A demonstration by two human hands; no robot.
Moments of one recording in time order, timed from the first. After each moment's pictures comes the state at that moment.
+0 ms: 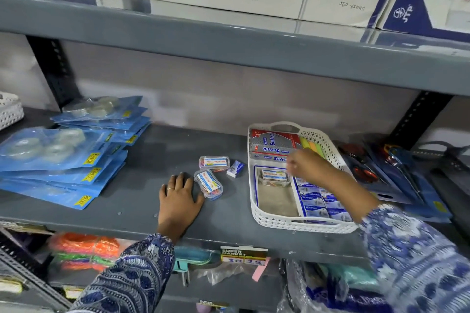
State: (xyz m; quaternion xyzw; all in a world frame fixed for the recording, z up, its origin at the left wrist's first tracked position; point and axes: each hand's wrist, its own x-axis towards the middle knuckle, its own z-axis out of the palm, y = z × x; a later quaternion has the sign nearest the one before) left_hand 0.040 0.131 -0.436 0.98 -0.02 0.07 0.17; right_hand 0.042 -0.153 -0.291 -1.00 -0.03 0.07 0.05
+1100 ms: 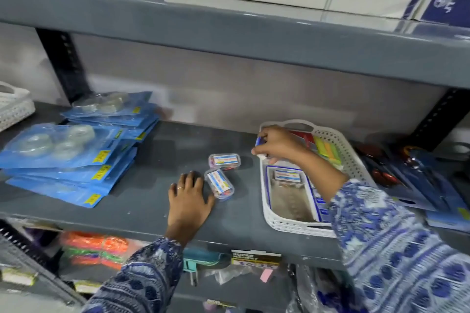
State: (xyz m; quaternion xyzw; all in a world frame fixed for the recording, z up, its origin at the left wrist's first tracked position) left_hand 0.042 0.133 -0.438 0.98 -0.02 0.08 0.16; right_hand 0.087 -0.069 -0.278 -0.95 -0.02 0.06 0.30
